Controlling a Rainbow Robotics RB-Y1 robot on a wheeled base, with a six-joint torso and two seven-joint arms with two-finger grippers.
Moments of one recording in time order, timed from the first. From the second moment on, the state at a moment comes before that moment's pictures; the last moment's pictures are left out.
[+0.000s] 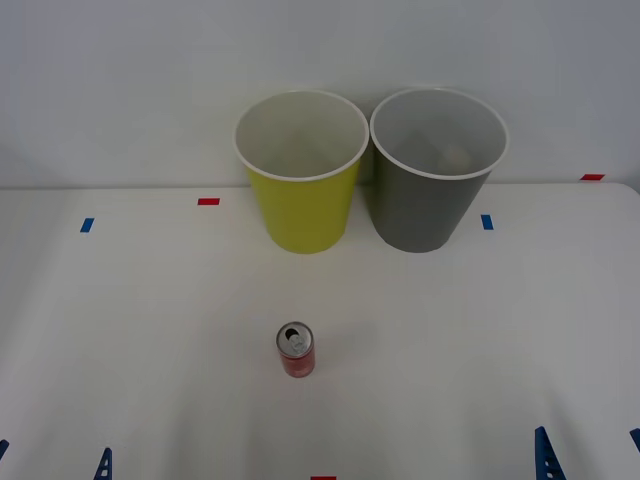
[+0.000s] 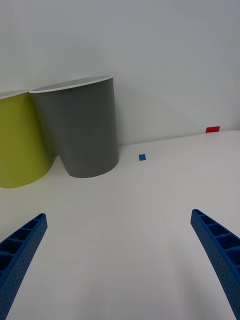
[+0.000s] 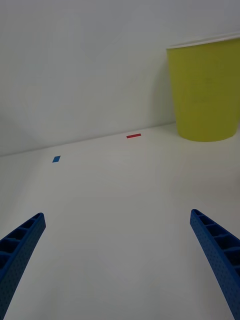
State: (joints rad) right arm 1.11 -0.40 0.25 -2.08 -0.23 -0.71 1.47; left arm 1.08 0.45 -0.19 -1.98 0.25 -0.75 -1.69
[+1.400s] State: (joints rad) right arm 1.11 -0.40 0.25 -2.08 -0.23 -0.71 1.47; left arm 1.08 0.45 -0.19 -1.98 0.25 -0.75 -1.69
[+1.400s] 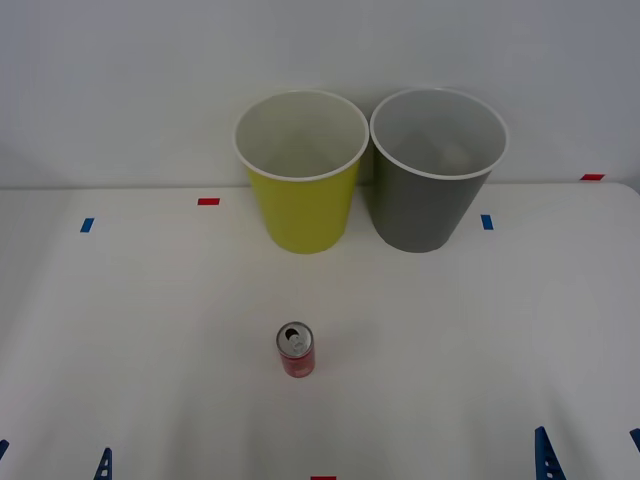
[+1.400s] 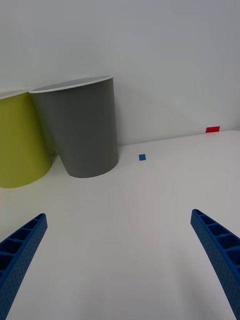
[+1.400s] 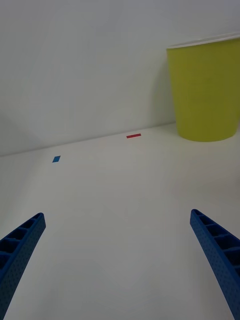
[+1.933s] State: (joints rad) right arm 1.11 -0.40 0.25 -2.08 -0.23 -0.71 1.47; left arm 1.08 0.45 -0.19 -1.98 0.25 -0.75 -1.69
